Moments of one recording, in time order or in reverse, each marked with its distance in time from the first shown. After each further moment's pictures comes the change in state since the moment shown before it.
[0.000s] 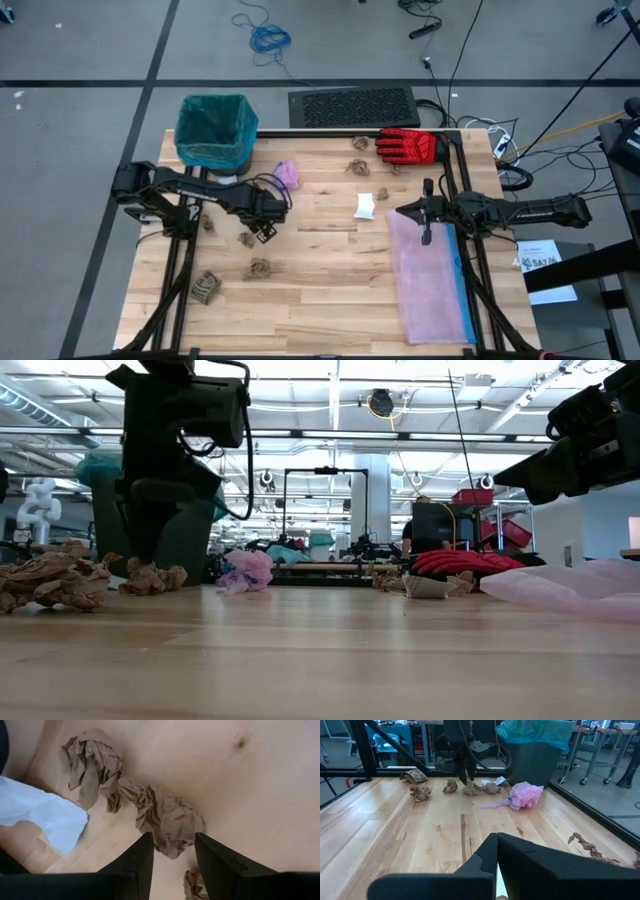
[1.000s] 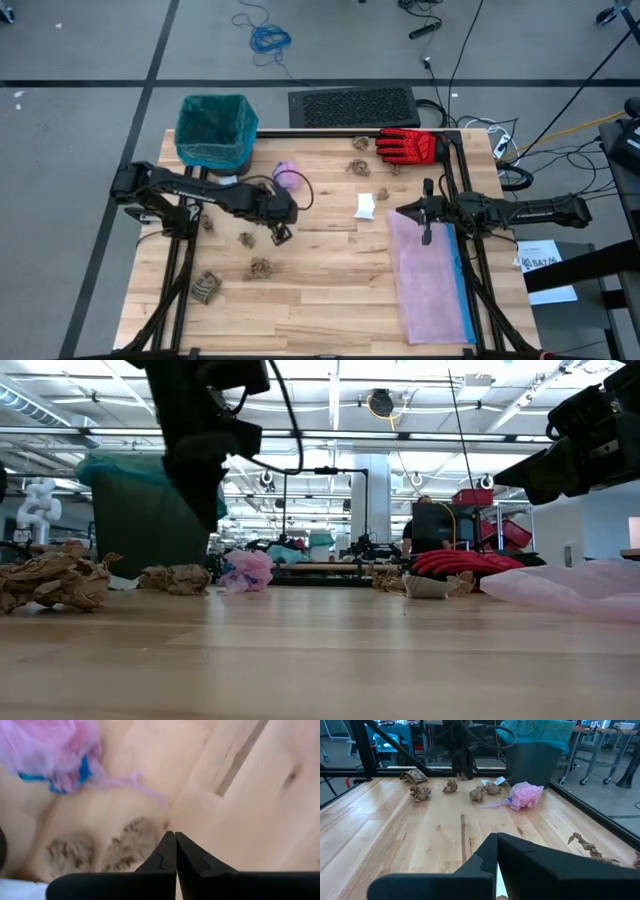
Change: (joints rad) left arm -0.052 -0.001 0.133 0.176 -0.093 0.215; right arm 0.000 0.000 0.000 0.000 0.000 0.000
